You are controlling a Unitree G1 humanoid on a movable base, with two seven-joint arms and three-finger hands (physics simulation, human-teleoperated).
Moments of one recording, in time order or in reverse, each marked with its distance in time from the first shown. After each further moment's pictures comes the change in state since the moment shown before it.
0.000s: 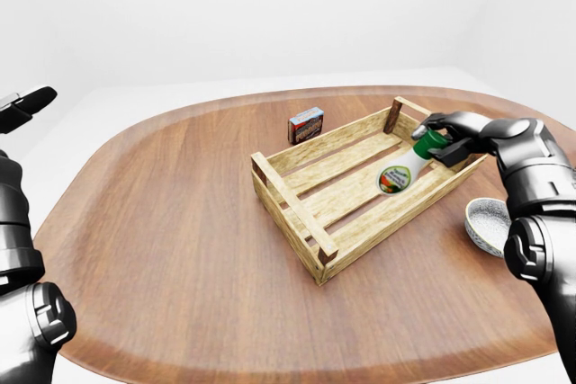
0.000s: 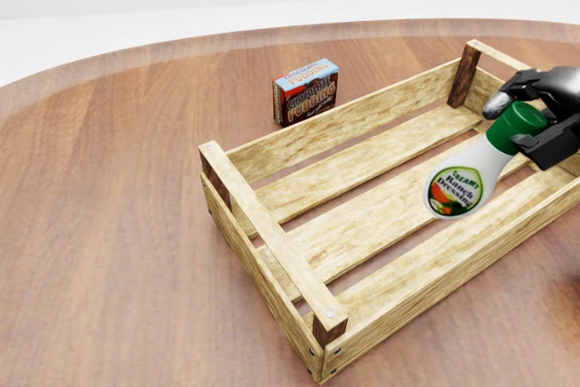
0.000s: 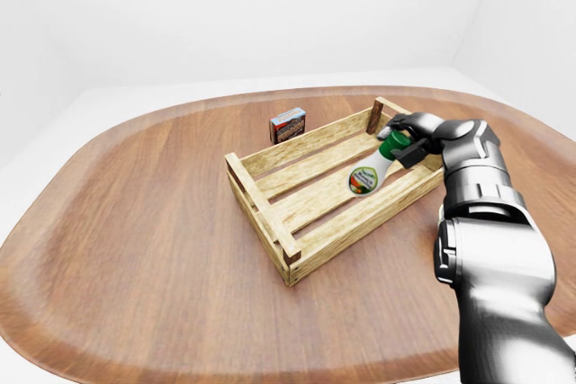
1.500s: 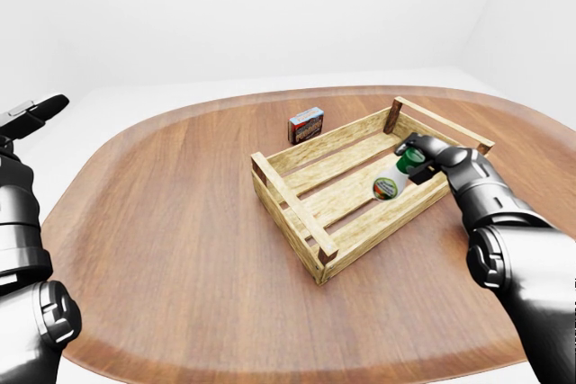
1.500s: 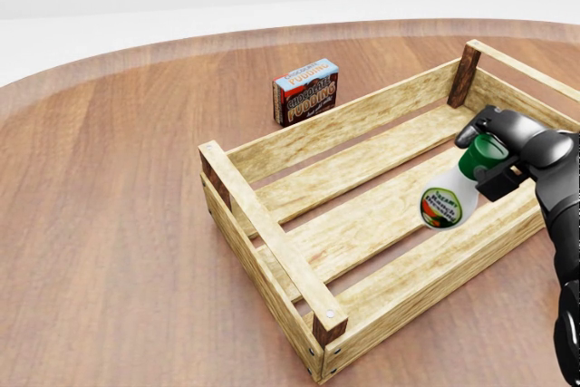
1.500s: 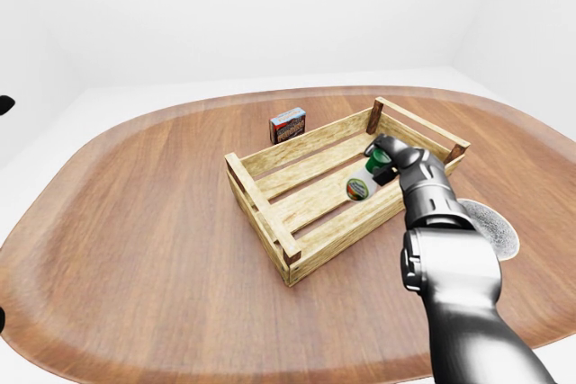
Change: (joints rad) left arm -0.003 -0.019 -0.009 0.047 0.011 -0.022 -0.018; right arm 0.069 0.167 -0.035 0.091 -0.162 0.000 -0.339
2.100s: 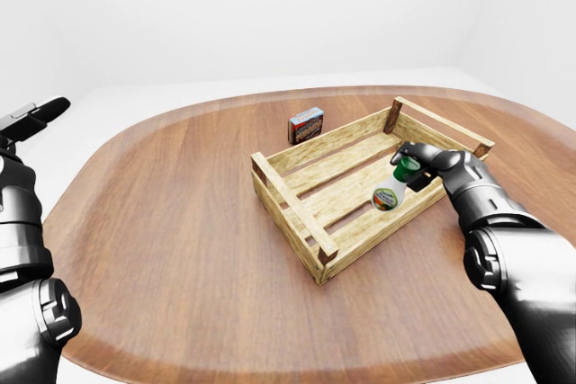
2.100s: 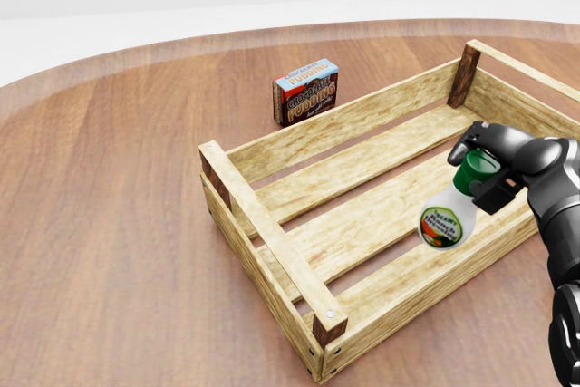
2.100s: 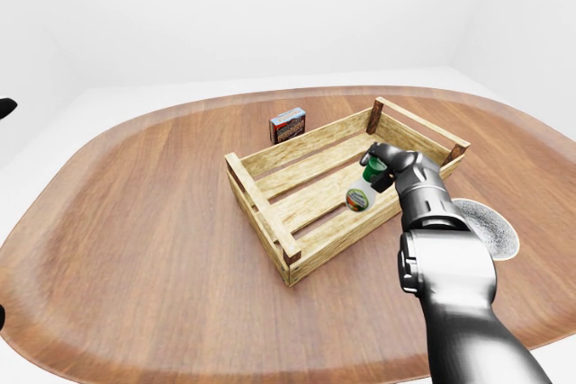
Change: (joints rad) left arm -0.018 0.002 -0.006 0.058 0.004 -0.029 -0.013; right arm 0.011 0.017 0.017 0.006 -0.072 0.000 0.072
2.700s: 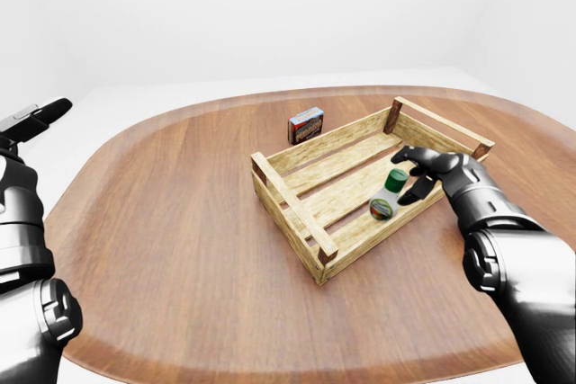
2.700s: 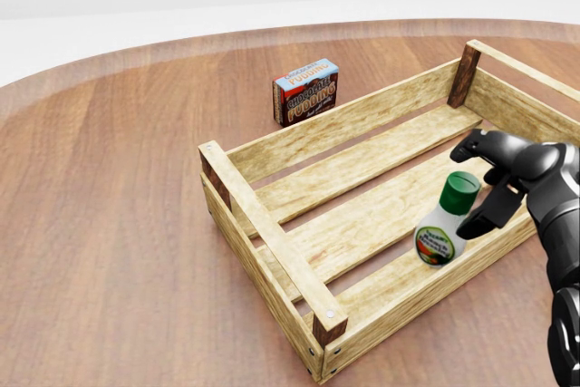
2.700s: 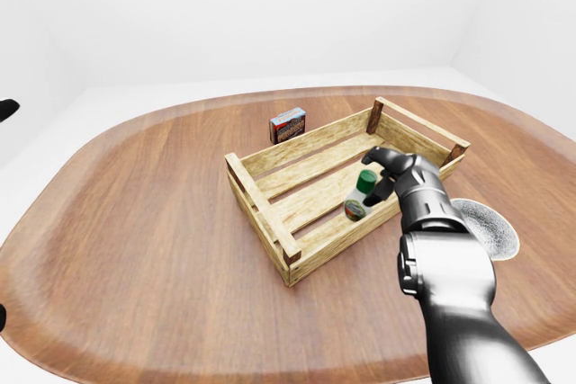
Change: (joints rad) left arm 0.004 -0.004 -0.001 -0.001 0.002 0.000 0.002; right arm 0.014 0.003 -0.009 -0.005 -0.045 0.000 0.021
